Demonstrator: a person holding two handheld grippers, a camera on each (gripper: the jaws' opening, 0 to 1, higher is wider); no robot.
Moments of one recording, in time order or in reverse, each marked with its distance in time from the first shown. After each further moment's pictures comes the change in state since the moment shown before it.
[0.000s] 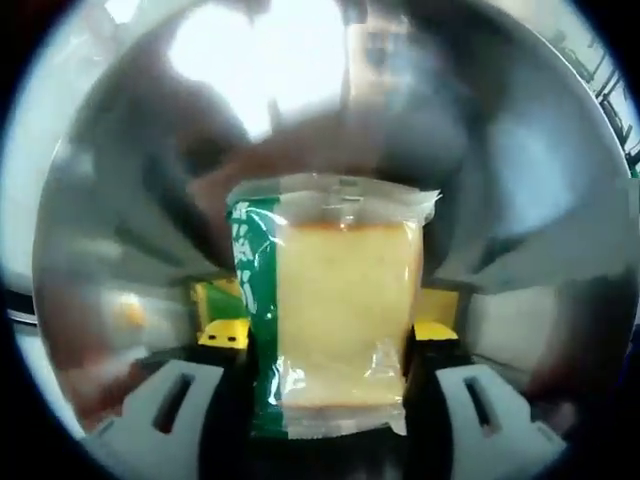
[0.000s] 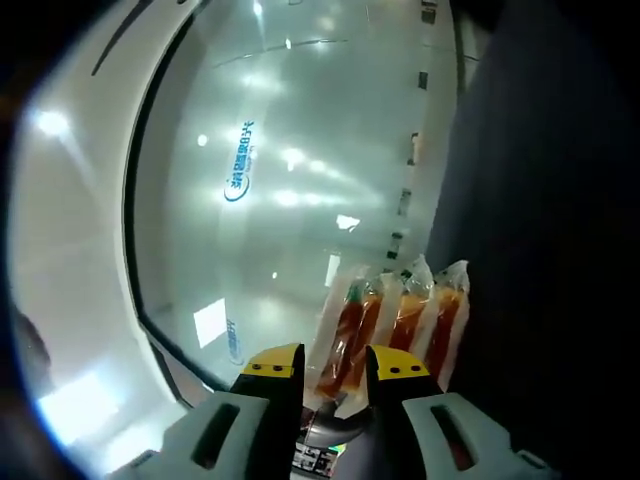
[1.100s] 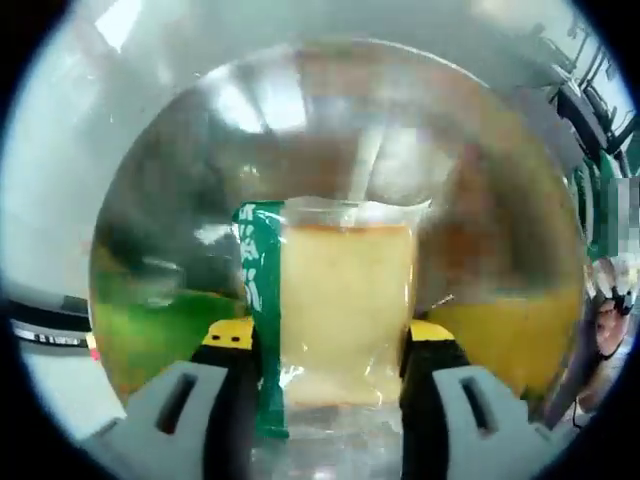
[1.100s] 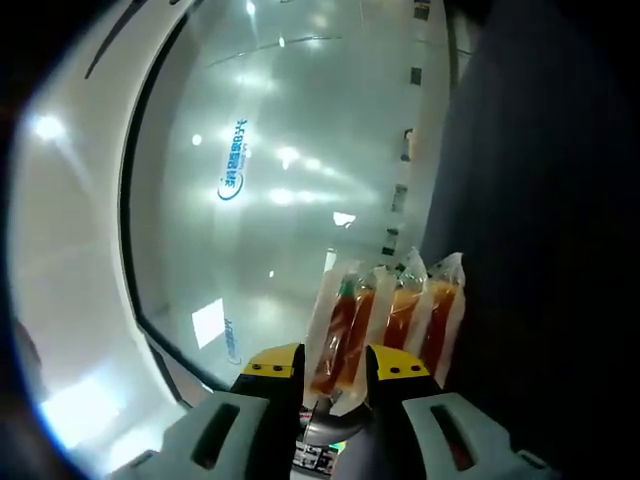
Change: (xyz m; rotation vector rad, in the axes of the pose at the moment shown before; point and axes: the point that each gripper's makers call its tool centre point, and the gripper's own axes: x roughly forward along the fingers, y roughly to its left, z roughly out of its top) left arm -0.060 -0.006 0.005 0.076 -0.064 -0.008; right arm 0.005 -0.005 -0.003 0.009 0.012 -0.014
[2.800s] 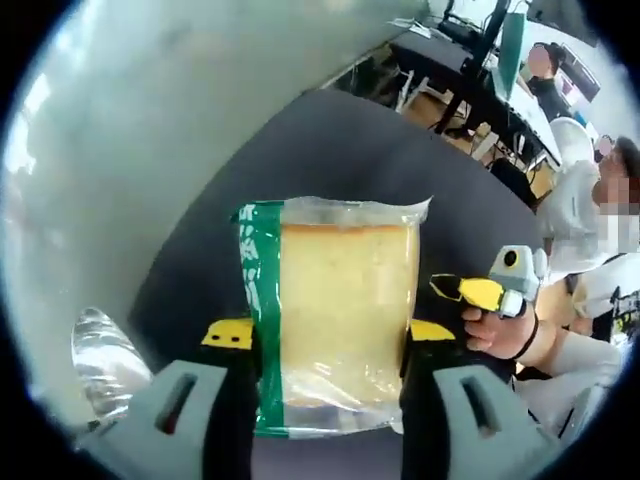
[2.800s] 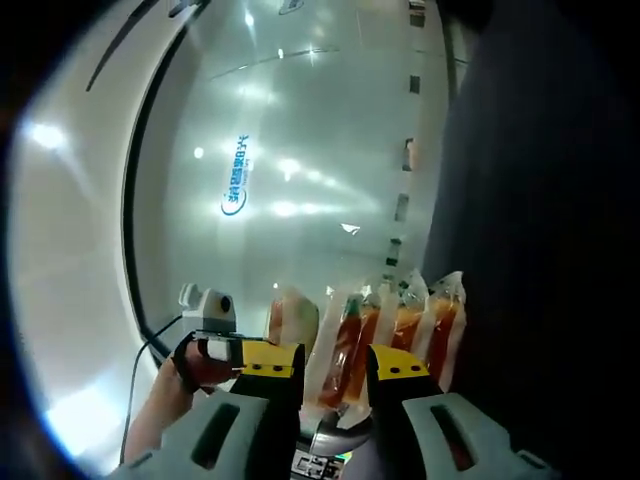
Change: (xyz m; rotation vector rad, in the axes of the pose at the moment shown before) left arm -0.107 -0.330 0.064 0.430 -0.071 -0.314; right arm -0.004 0.004 0.019 0.020 -0.056 0.017
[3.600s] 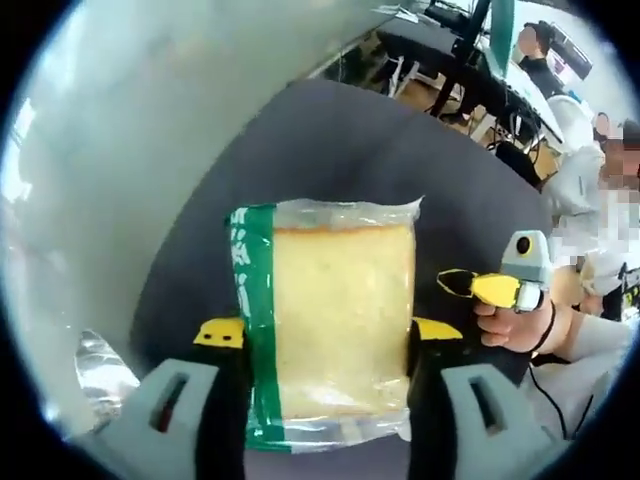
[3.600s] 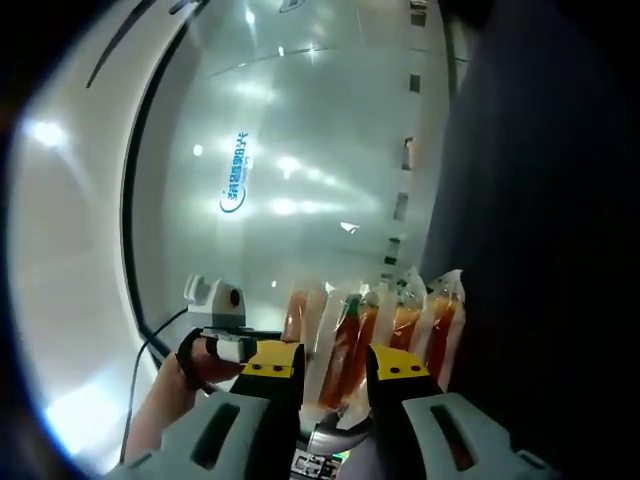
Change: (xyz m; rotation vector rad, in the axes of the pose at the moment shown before) left arm 0.018 -0.003 0.001 0.124 0.002 0.037; right arm 0.000 -0.003 -0.002 -0.010 0.001 -0.010
